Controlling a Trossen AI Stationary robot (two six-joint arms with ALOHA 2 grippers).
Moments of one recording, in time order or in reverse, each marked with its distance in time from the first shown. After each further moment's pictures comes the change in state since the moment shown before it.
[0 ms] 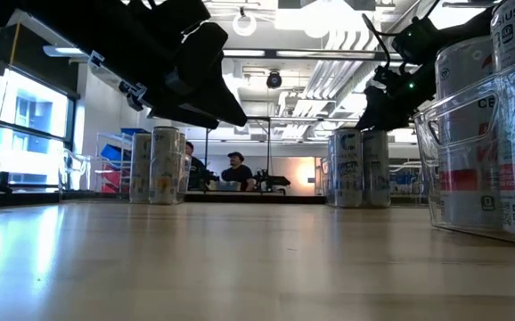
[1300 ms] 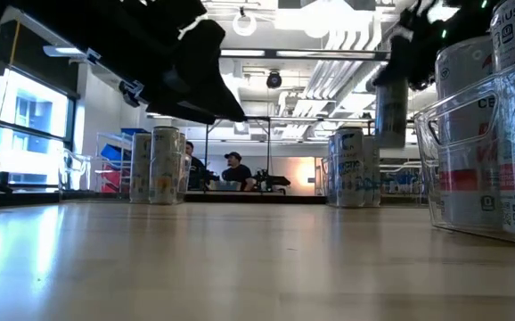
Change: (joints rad) left arm -0.019 0.000 0.000 -0.004 -0.046 -0.004; right arm 0.290 -0.347 0.068 -0.272 0.293 -0.023
